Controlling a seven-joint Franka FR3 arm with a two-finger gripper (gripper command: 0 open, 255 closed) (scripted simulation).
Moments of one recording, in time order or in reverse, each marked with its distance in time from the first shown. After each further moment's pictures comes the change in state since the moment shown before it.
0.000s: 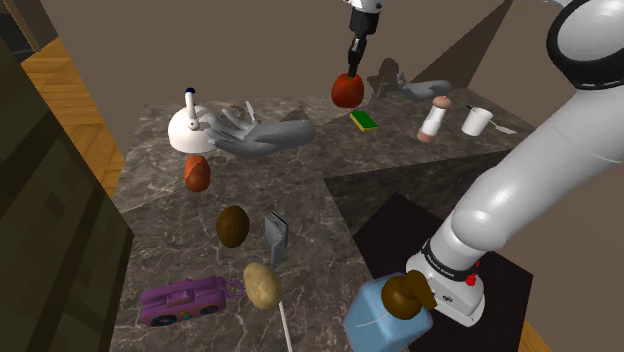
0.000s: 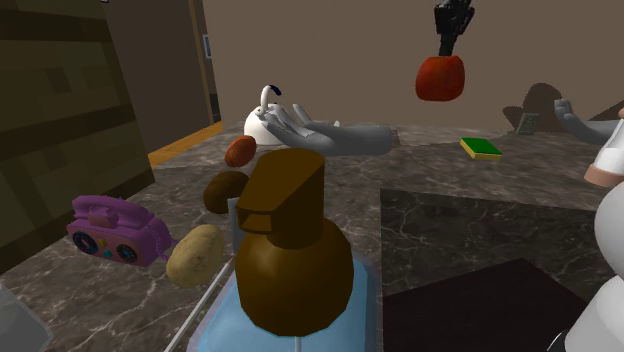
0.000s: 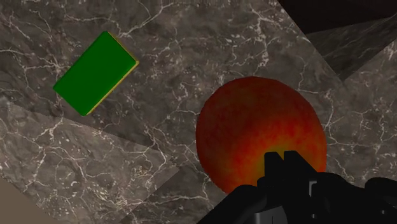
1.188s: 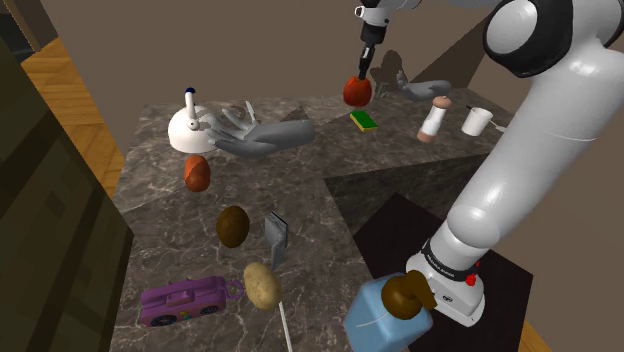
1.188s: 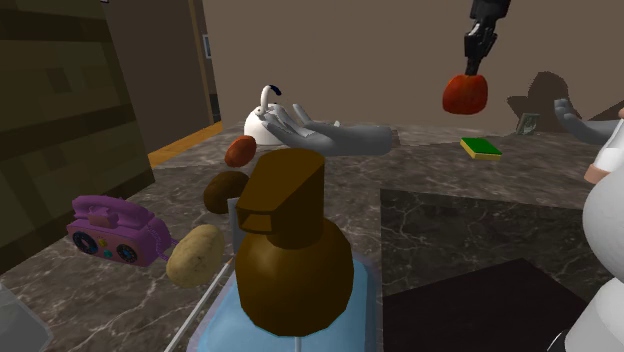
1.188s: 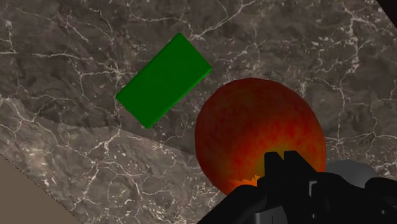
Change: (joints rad) arm -0.098 0.228 -0.119 0.141 0.057 0.077 -0.231
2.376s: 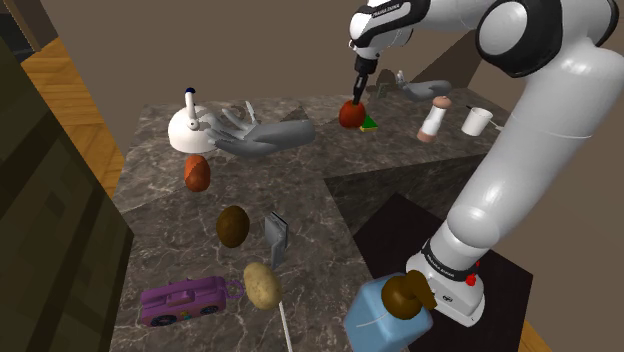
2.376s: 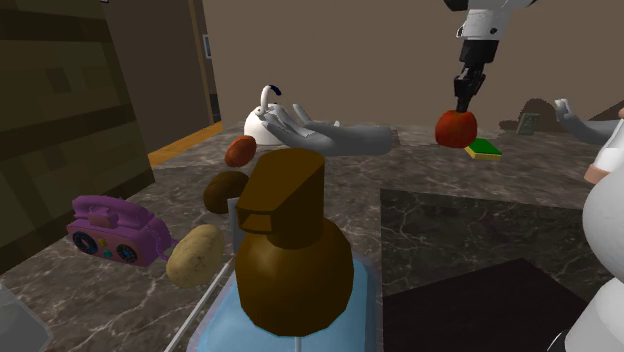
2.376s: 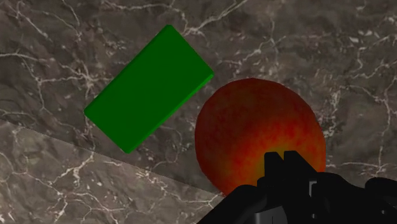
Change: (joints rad) arm 0.000 0.032 0.002 -0.208 0.014 0.237 -0.012
